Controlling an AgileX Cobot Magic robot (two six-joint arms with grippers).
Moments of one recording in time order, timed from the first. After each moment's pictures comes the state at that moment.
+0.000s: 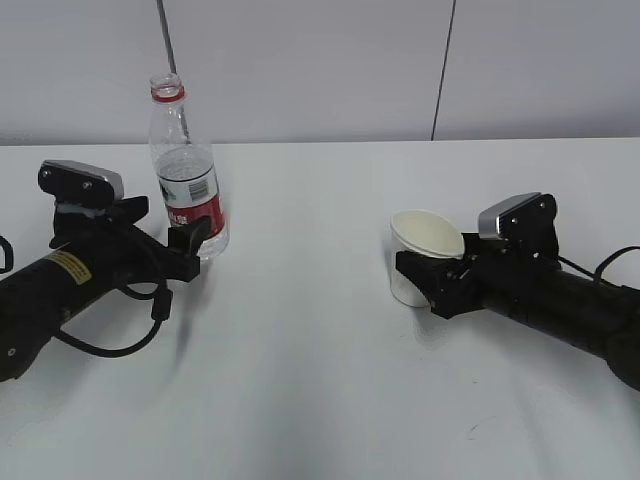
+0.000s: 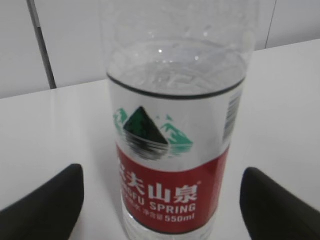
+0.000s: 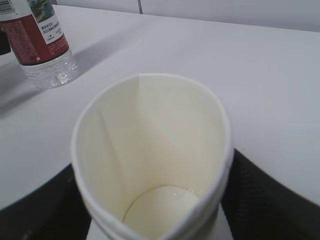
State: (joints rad) left arm -0.25 2.07 -0.66 0.21 -1.14 -0.05; right arm 0.07 2.14 -0.69 -0.59 -1.15 0.21
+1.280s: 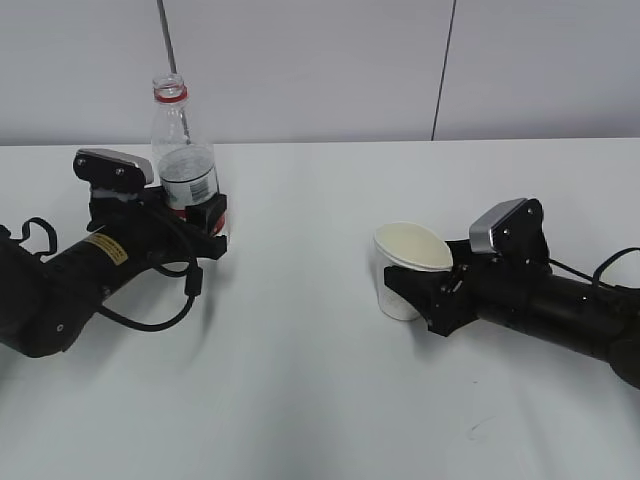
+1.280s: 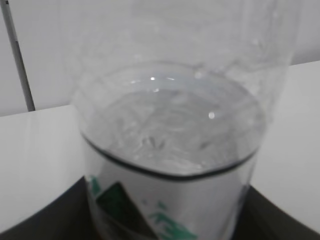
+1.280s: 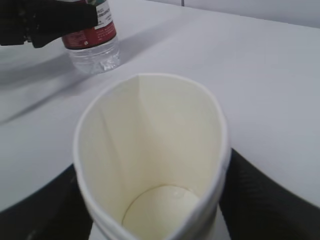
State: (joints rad) left arm -0.28 2.18 -0.84 0.20 -1.14 -0.08; right arm 0.07 2.14 -0.70 -0.71 -1.15 0.21
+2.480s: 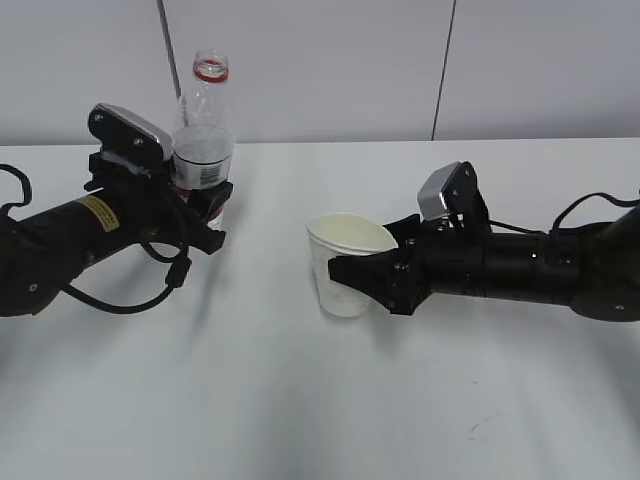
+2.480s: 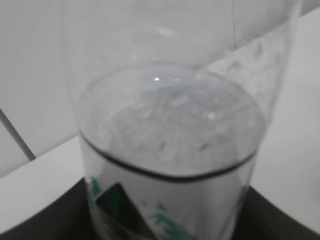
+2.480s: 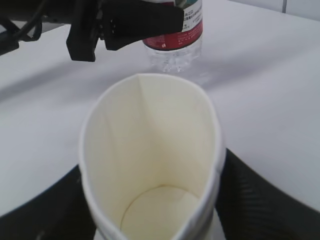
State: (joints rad) left arm -0.28 2.01 -0.83 0.31 -0.91 0.09; right arm 0.15 2.10 -0.89 -1.04 -1.06 0.52
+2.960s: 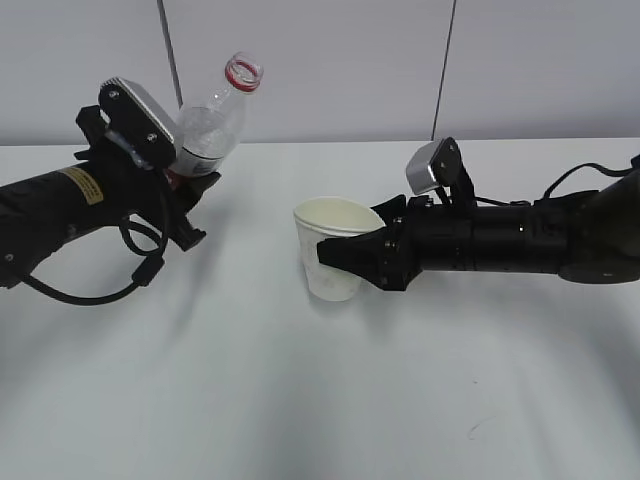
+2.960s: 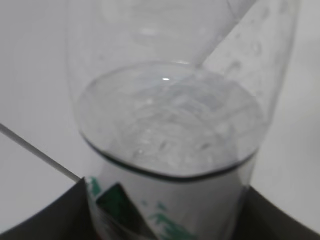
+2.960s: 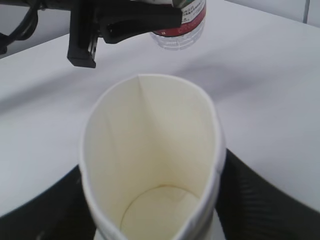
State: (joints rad) left arm -0.28 1.88 -0.83 0.33 -0.74 0.43; right arm 0.15 2.10 -1.01 -1.18 -1.03 0.68
